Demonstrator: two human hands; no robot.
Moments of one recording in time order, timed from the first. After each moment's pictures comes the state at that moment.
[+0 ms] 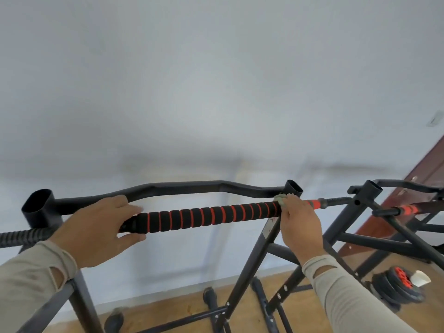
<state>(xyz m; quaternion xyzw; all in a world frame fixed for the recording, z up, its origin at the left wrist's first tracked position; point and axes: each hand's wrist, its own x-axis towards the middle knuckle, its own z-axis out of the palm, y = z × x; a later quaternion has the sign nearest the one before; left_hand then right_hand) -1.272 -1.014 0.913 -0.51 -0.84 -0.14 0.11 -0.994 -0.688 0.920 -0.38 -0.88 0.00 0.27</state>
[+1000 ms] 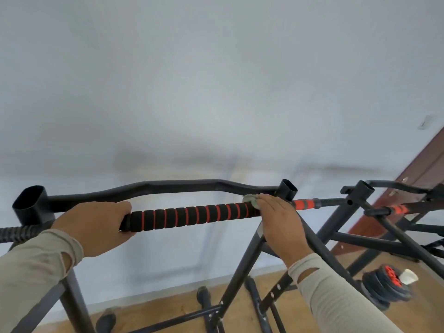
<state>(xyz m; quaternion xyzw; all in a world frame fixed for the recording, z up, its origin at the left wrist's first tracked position) -1.274 -0.997 0.919 -0.44 -0.90 -0.01 0.04 -1.007 -0.694 0.911 -0.23 -0.92 -0.13 0.29</state>
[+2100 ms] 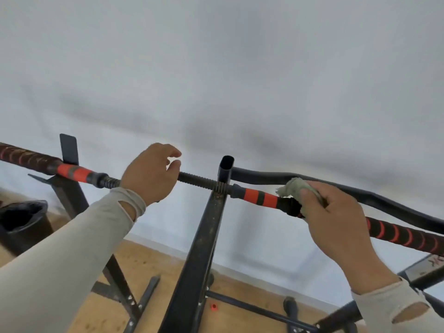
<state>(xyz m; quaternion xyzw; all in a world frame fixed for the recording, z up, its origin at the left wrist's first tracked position) -1.292 -1.207 0.954 -0.14 -0.92 -0.34 0.10 -1.120 -0.928 0.969 -0.14 -0.89 0.36 0.24</state>
